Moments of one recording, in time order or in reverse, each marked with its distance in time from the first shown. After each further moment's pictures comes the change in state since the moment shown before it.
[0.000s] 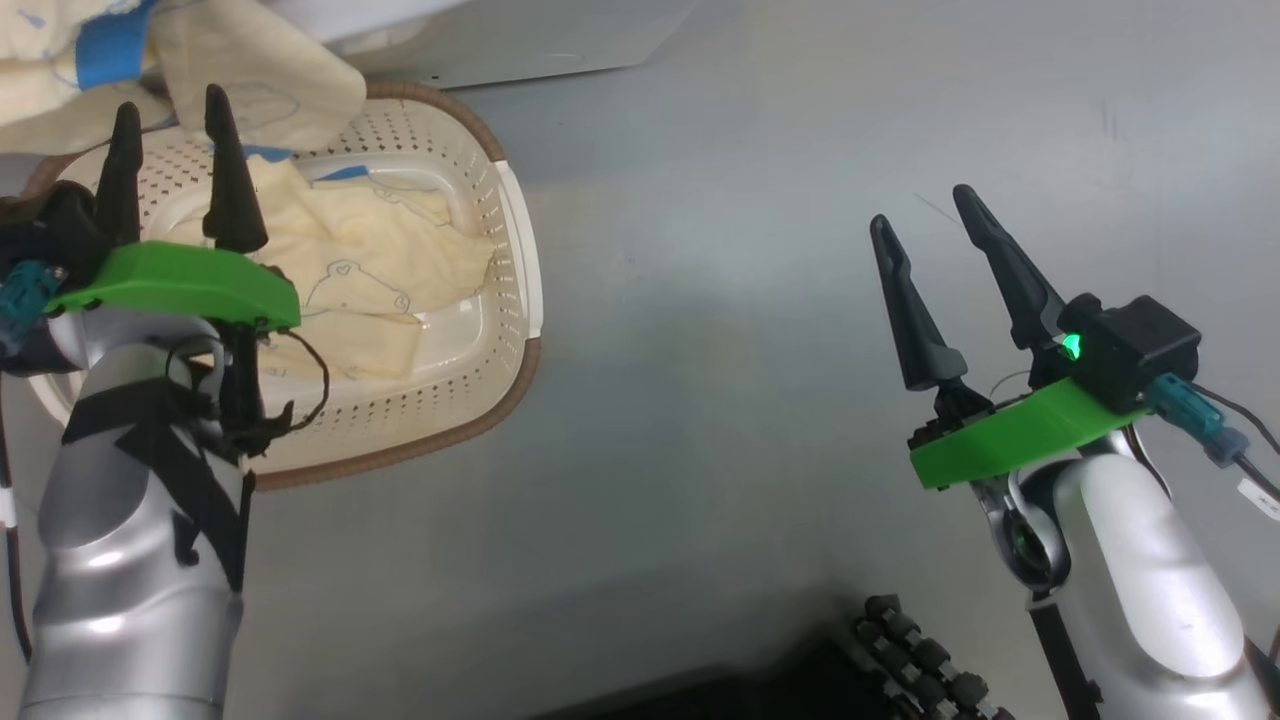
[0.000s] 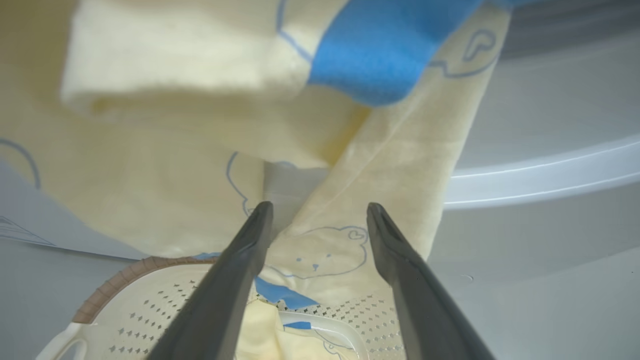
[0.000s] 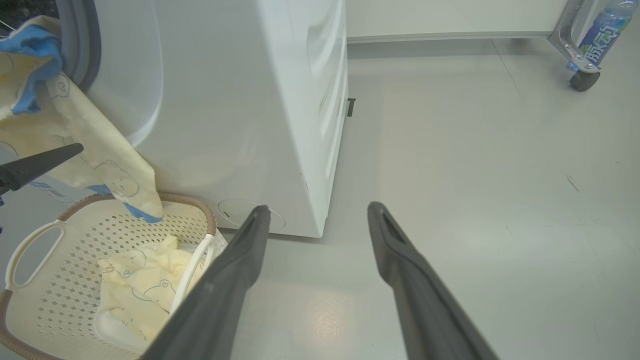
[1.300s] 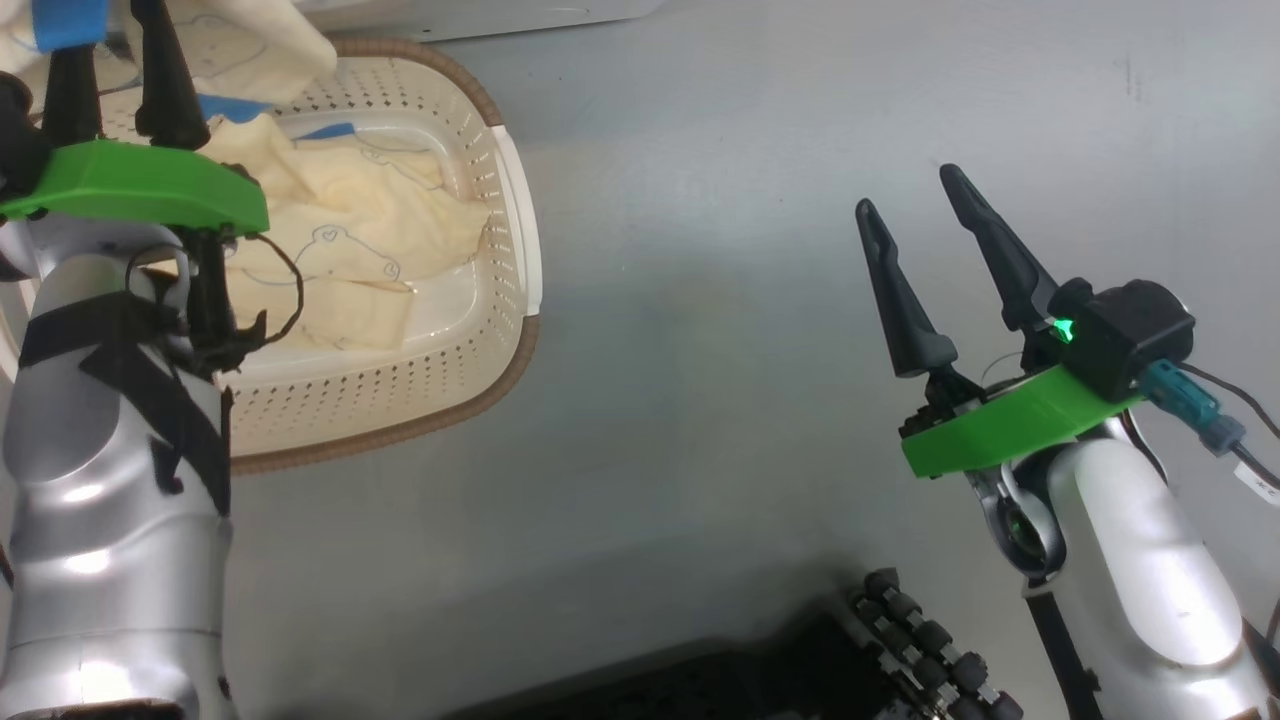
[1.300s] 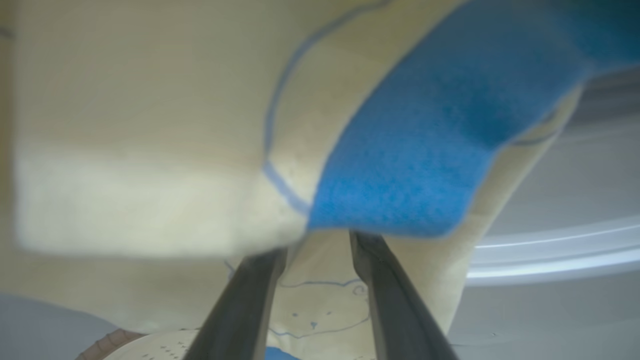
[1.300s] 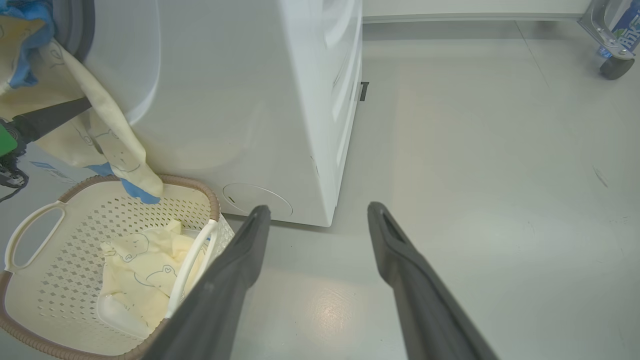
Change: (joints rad) left arm -0.130 -0.030 0.093 -0.007 0.099 0.000 0.002; right arm -0.029 -0.007 0.028 -0.014 -0.005 0.000 0.000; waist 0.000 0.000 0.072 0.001
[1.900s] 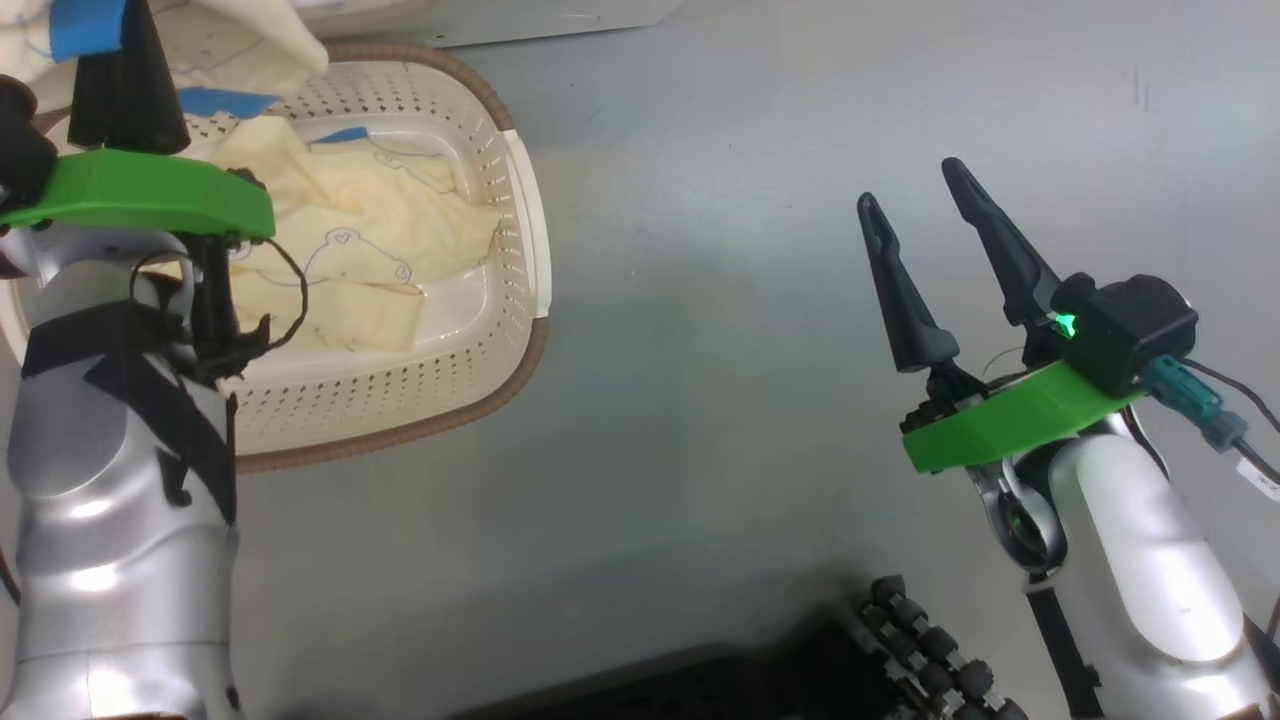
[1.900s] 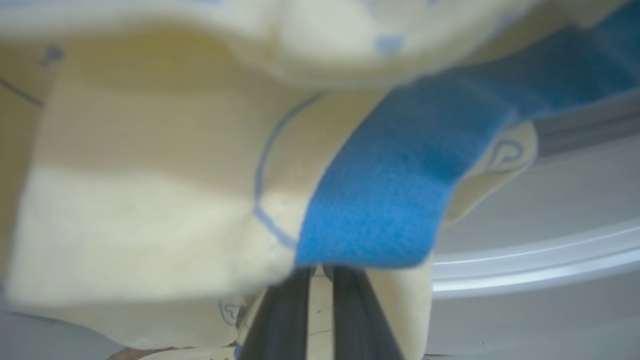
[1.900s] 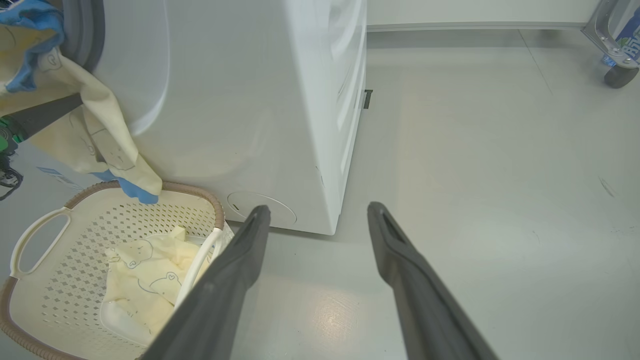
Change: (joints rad) left arm 0.028 -0.020 0.022 -0.070 0.041 0.000 0.002; right arm -0.008 0.000 -0.001 0.000 0.000 0.000 0.000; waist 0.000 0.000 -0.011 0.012
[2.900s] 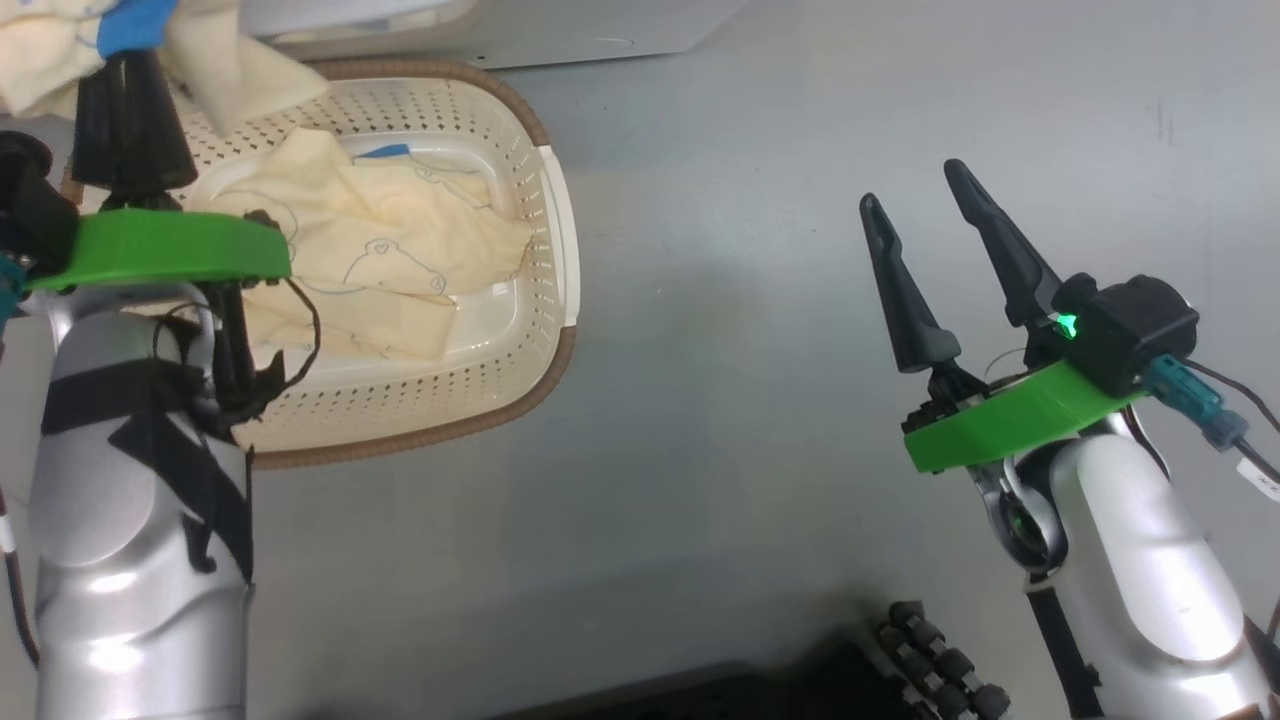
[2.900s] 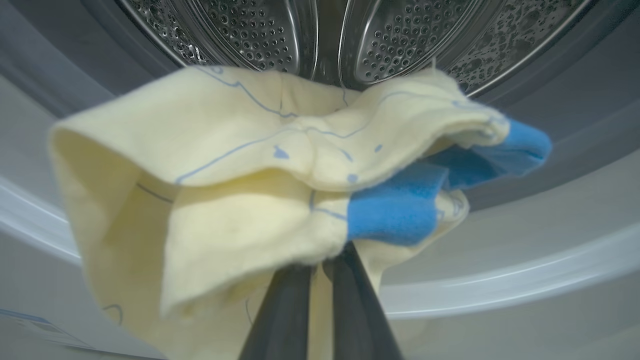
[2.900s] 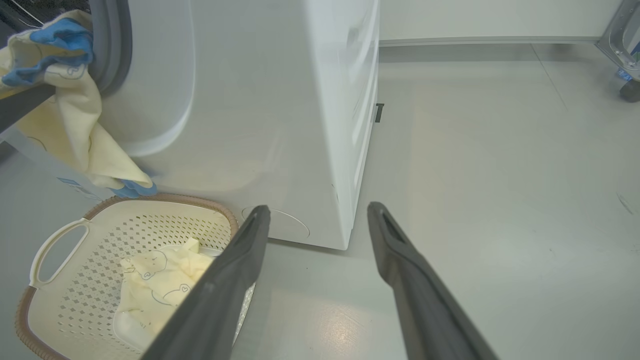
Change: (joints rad) left arm 0.118 -0.014 -0.012 -0.194 0.055 0.000 -0.008; right arm 0.000 0.000 -0.005 0.006 0.000 0.000 0.000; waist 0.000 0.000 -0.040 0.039
